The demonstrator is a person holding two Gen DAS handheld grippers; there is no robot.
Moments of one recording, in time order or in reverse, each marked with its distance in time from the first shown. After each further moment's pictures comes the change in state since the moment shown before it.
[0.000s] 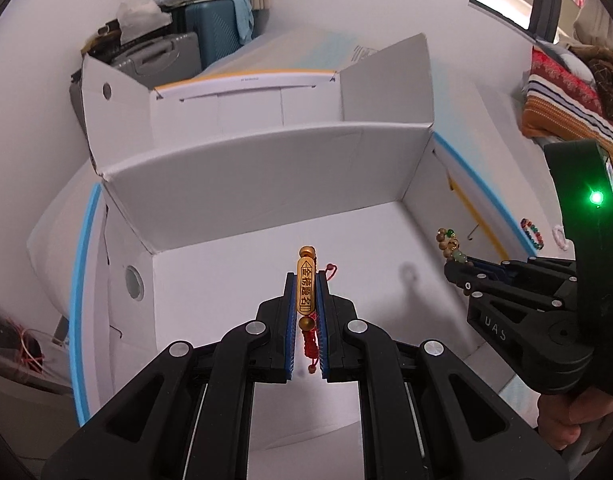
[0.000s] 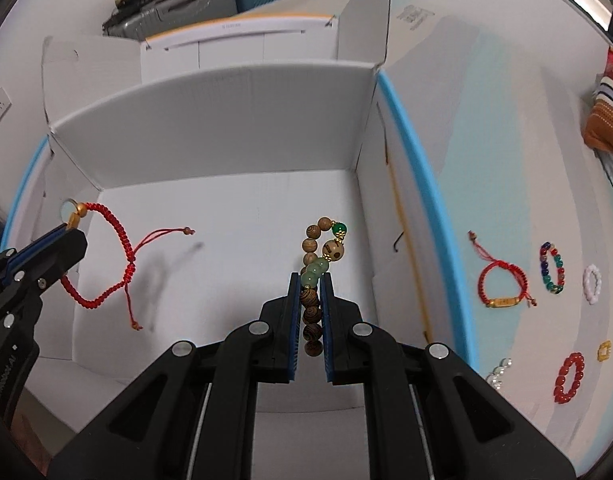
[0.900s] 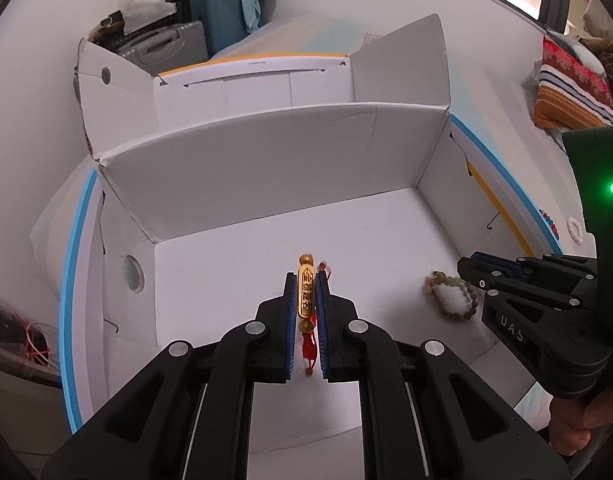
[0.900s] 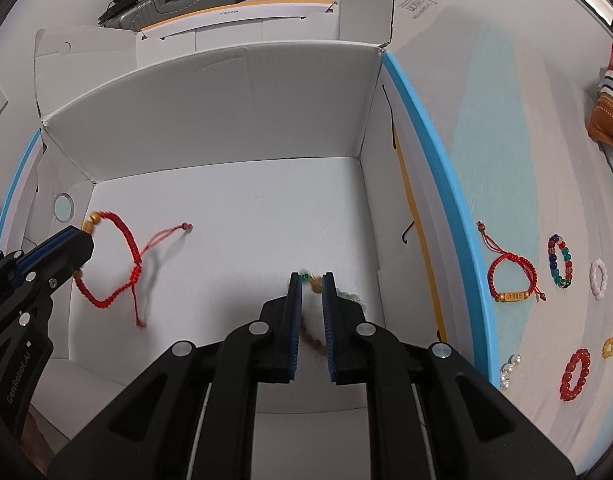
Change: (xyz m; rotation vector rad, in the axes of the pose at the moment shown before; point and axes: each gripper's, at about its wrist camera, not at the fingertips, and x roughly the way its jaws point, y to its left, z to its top) left arm 0.013 -0.001 -0.004 -0.001 0.040 0.038; right arm 0.008 0.001 0.002 0.005 0.024 0.007
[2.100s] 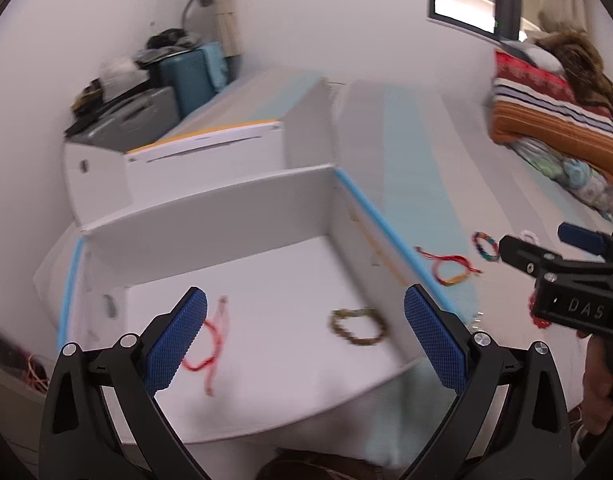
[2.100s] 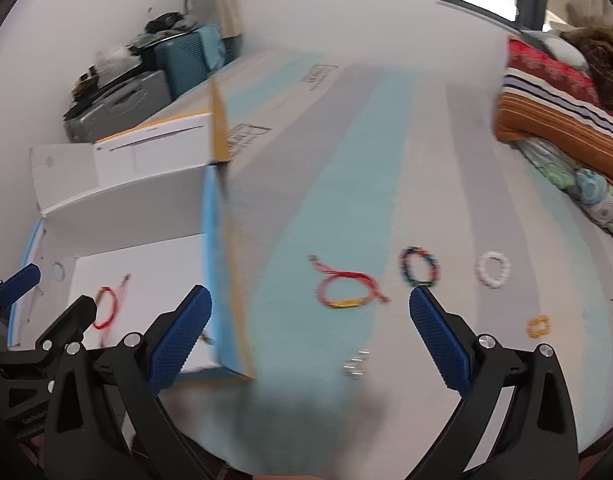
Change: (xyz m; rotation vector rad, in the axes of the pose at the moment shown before) left arm -0.068 -0.114 0.000 0.096 -0.180 -0.029; right arm -0.131 -0.145 -0.054 0.186 -0.280 -0.143
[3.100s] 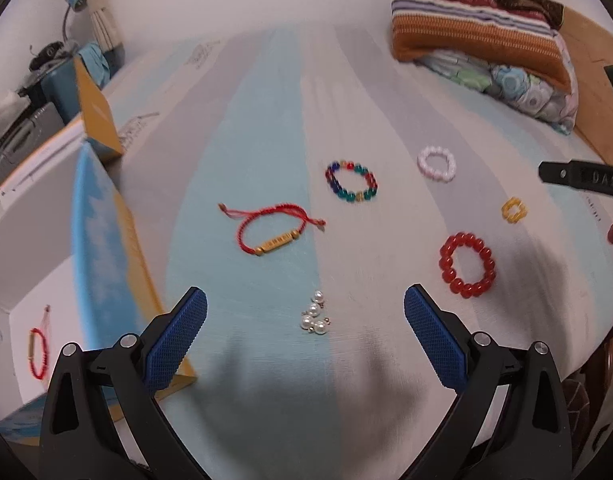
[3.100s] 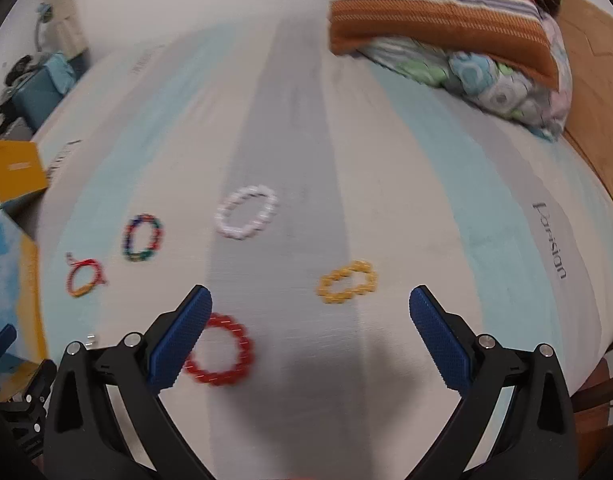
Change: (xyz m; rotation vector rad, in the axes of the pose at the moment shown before) left arm 0.088 -0.202 -0.035 0.214 0.157 -0.181; right arm 0.051 -0.298 -0.060 0.301 0.180 -0.251
